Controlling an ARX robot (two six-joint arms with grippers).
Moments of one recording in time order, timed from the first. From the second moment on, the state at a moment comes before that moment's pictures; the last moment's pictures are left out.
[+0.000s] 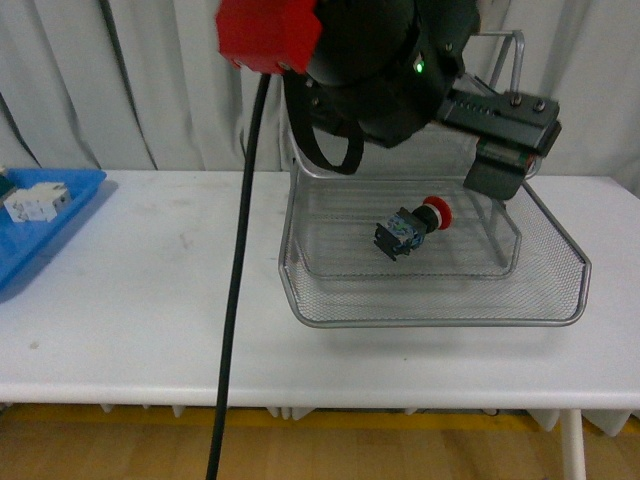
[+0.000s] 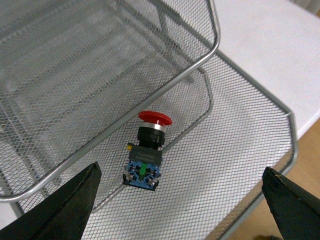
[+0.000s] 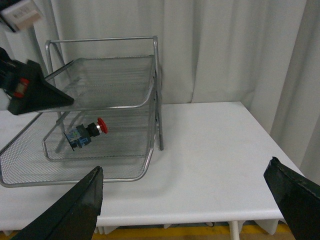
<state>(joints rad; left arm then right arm) -0.61 1.98 1.50 -0.15 0.06 0.13 0.00 0.00 0.01 0.00 0.00 0.00</state>
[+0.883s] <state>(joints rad) 0.00 0.94 0.36 0.56 -0.02 0.01 0.00 0.00 0.01 0.00 0.00 0.00</state>
